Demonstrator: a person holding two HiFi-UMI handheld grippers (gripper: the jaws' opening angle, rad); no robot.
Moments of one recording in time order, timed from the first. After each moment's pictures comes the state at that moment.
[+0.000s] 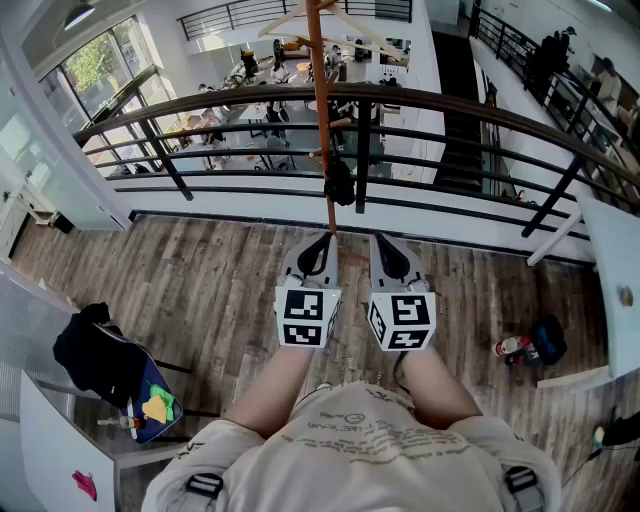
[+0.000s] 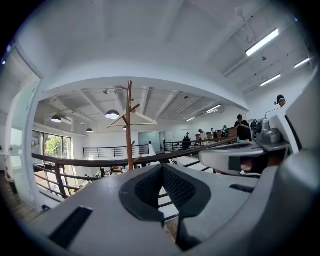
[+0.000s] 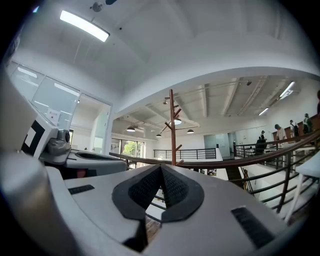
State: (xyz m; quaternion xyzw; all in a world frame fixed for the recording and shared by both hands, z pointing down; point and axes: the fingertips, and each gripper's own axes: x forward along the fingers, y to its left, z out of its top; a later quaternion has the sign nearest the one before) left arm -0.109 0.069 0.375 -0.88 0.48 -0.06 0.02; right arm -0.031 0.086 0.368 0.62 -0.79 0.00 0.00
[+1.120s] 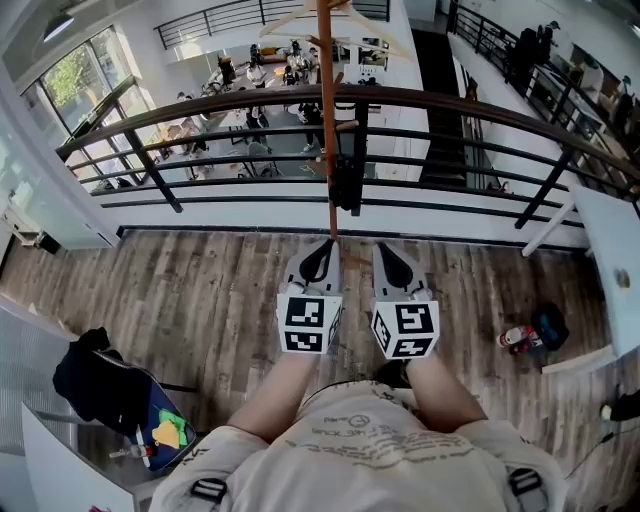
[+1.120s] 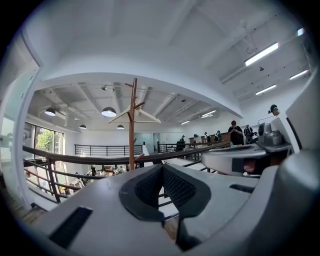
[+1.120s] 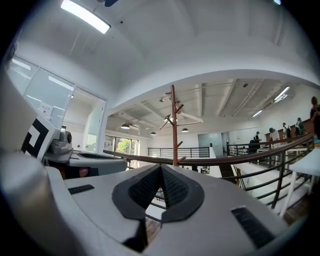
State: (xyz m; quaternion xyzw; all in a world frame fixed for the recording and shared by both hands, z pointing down) left arm -0.158 0.036 0.390 -0.90 0.44 -0.04 0.01; right arm -0.079 0.063 0.384 0.65 -0.76 0.00 0.01
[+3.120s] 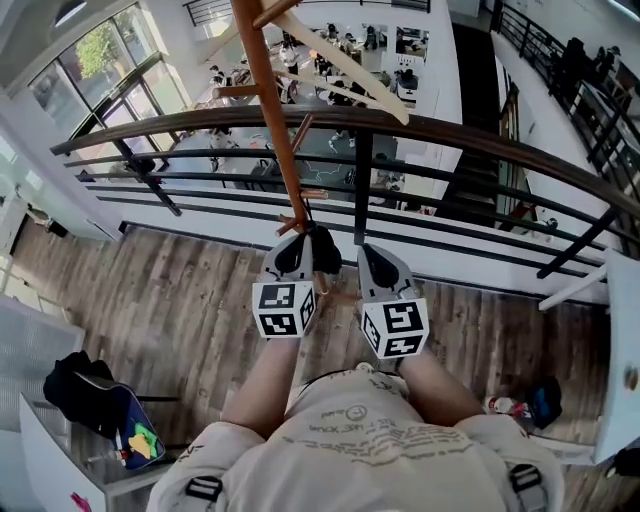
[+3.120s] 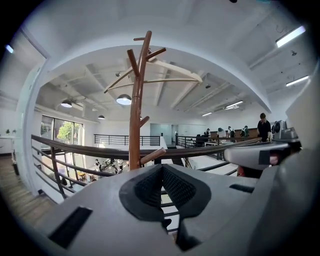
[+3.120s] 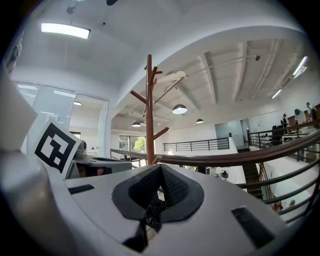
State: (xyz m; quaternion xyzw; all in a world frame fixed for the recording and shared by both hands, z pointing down) left arm -0.025 -0.313 0.444 -0.84 0.54 -0.07 -0.05; right arm 0.081 -0.270 0.425 0.56 -0.83 0.04 0.02
